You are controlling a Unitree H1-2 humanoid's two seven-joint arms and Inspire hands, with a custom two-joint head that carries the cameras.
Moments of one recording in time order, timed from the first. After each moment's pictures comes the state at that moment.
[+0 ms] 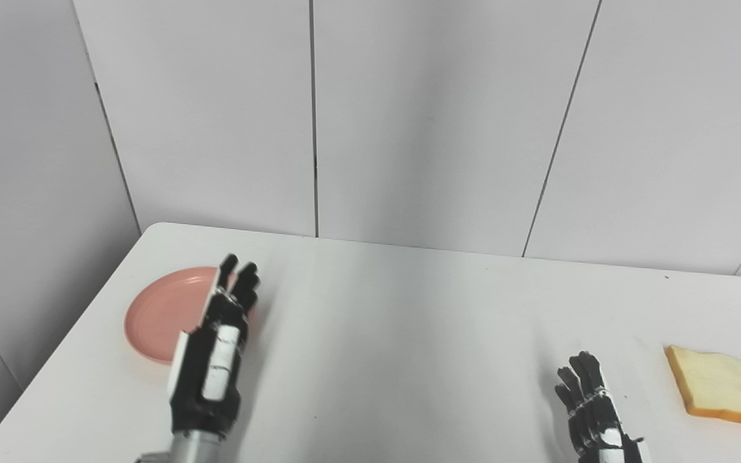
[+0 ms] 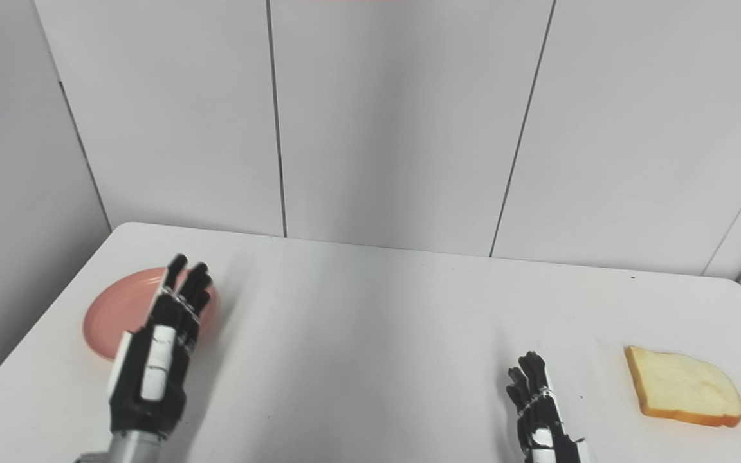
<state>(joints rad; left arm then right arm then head) -0.10 0.03 0.07 -0.17 -0.21 -0.08 0.01 0.13 -0.01 -0.03 -0.12 0.14 -0.29 0.11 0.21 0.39</state>
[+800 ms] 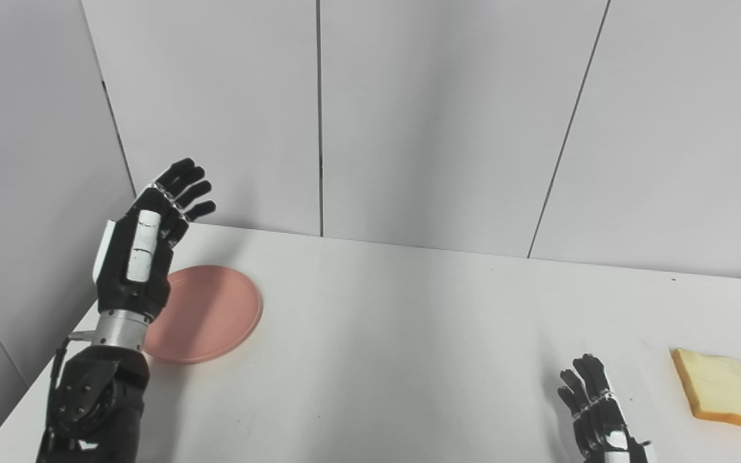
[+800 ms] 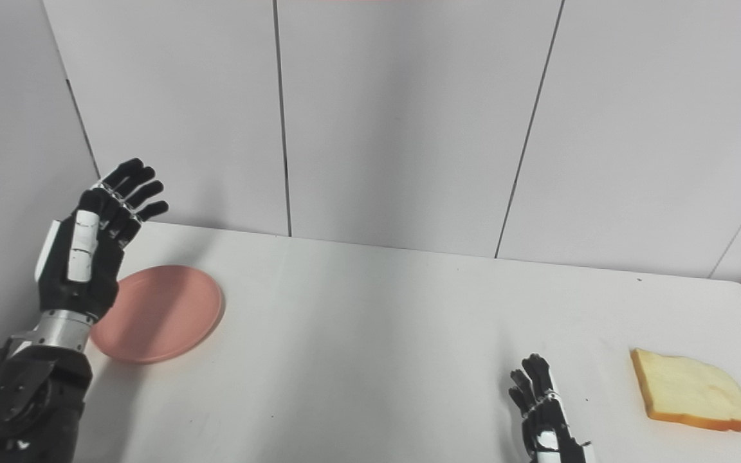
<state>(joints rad) -0.39 0.28 0.24 0.01 -0.35 -0.02 -0.09 0.13 -0.01 -0.03 -0.12 0.14 -0.29 0.10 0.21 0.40</state>
